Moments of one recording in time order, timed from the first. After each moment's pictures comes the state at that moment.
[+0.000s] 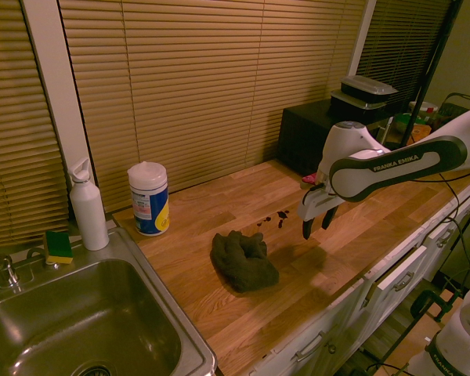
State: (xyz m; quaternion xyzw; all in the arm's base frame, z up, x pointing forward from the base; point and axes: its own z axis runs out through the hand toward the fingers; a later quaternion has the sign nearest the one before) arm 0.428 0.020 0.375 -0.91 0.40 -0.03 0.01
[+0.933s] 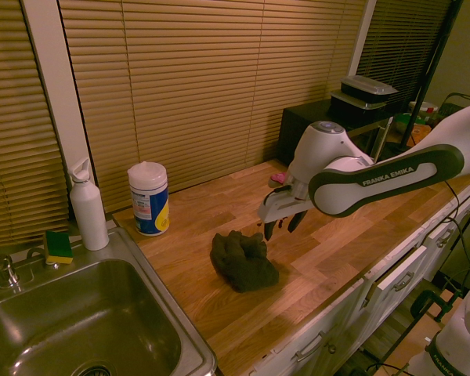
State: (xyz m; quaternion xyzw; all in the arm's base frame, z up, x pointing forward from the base) arm 0.455 0.170 0.390 -0.89 0.45 -0.09 0.06
